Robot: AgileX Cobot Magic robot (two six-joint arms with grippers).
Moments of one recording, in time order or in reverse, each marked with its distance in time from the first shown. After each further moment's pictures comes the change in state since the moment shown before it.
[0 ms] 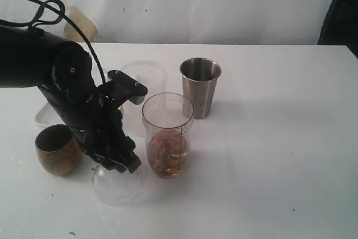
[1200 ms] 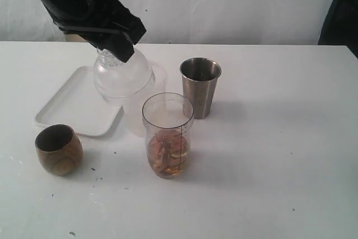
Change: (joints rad) left arm -0.002 -0.157 -0.544 0.029 0.445 -0.113; right arm 0.000 0.000 0.000 0.000 -0.006 0.000
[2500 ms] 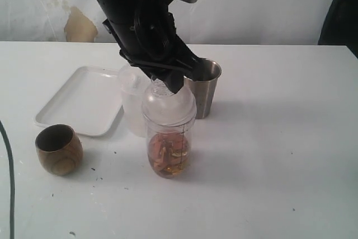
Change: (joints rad) left arm -0.119 0.225 -0.102 -0.009 -0.023 -0.021; right arm 0.000 0.000 0.000 0.000 0.000 0.000
